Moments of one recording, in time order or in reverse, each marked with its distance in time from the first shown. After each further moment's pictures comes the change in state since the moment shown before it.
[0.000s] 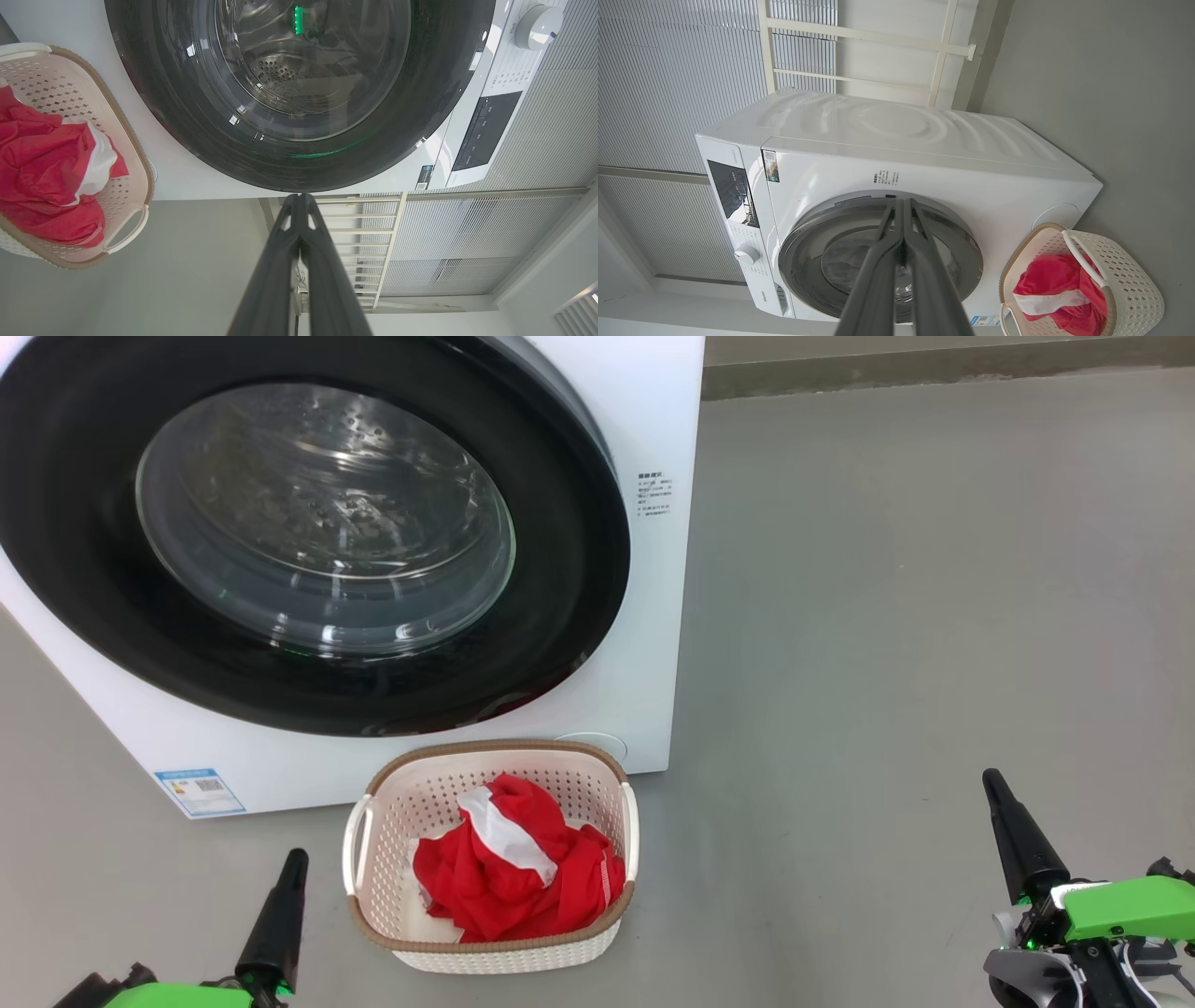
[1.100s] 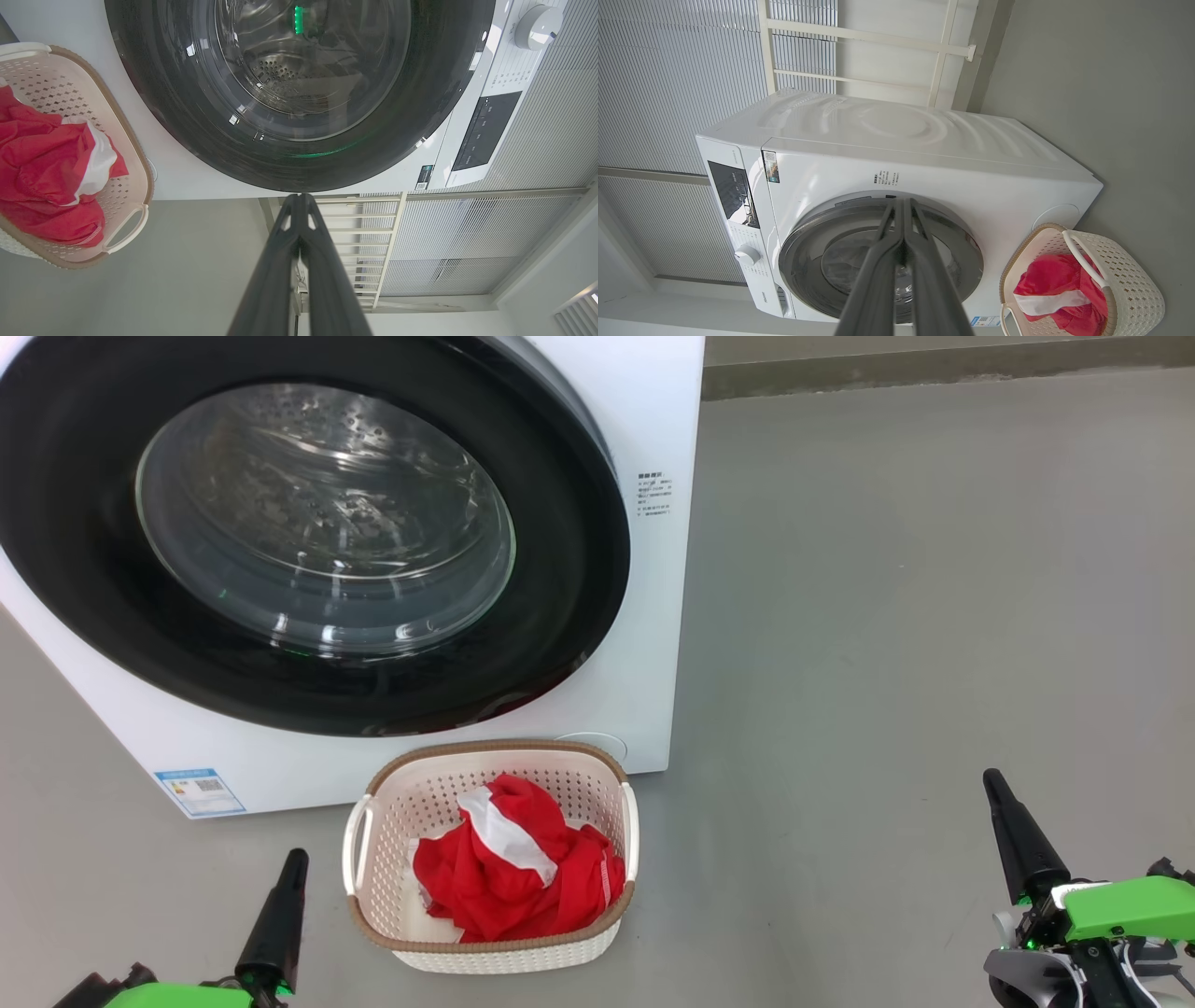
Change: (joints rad) left arm 0.000 -0.001 0.001 0.000 0.000 0.000 0.002; right arm 0.000 0.002 -0.002 0.000 0.000 0.000 0.000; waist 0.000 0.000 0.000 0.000
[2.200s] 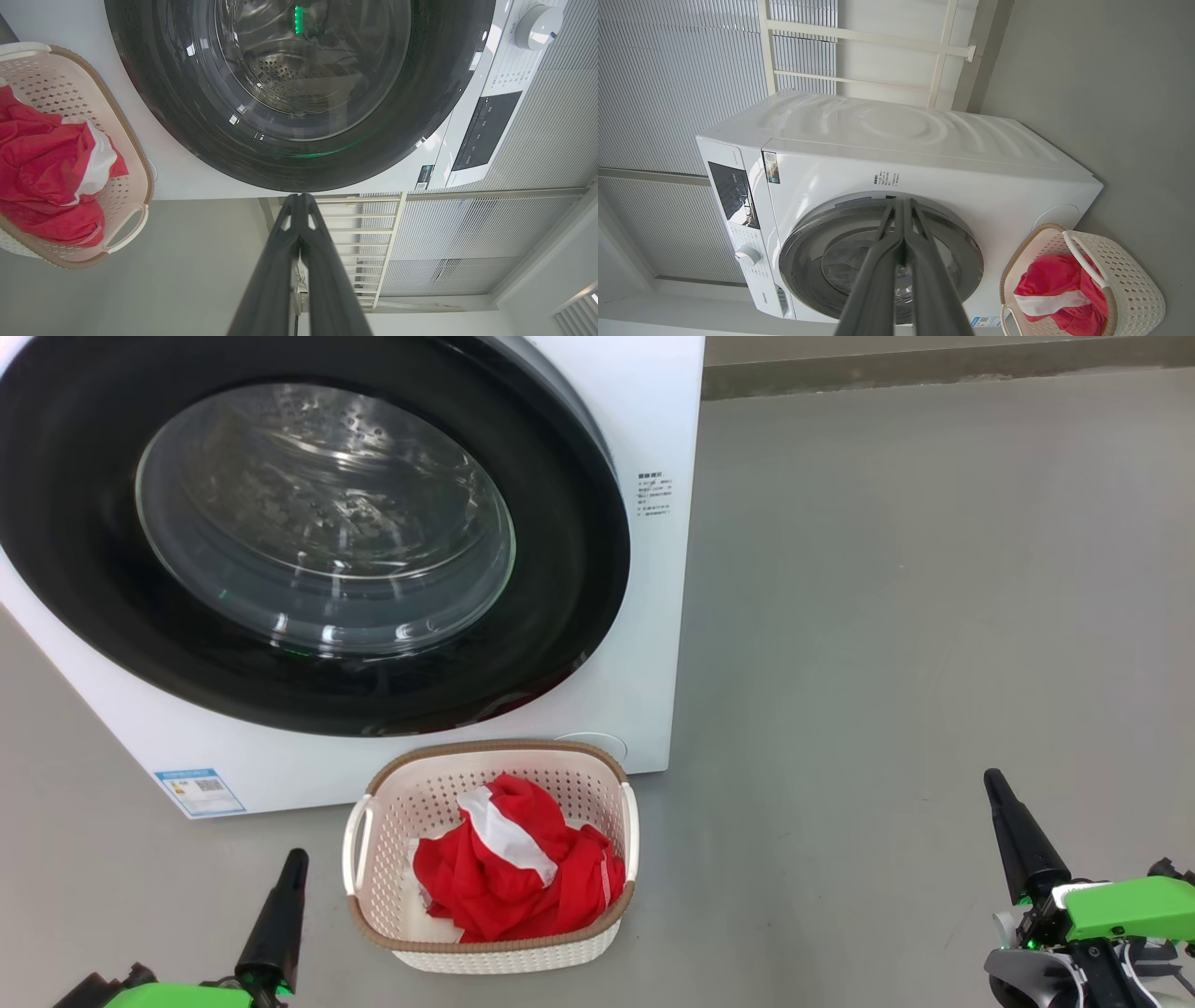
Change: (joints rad) left arm 0.000 0.000 0.001 0.000 0.000 0.000 0.001; right arm 0.000 0.001 -0.002 0.000 0.000 0.000 0.000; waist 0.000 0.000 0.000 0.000
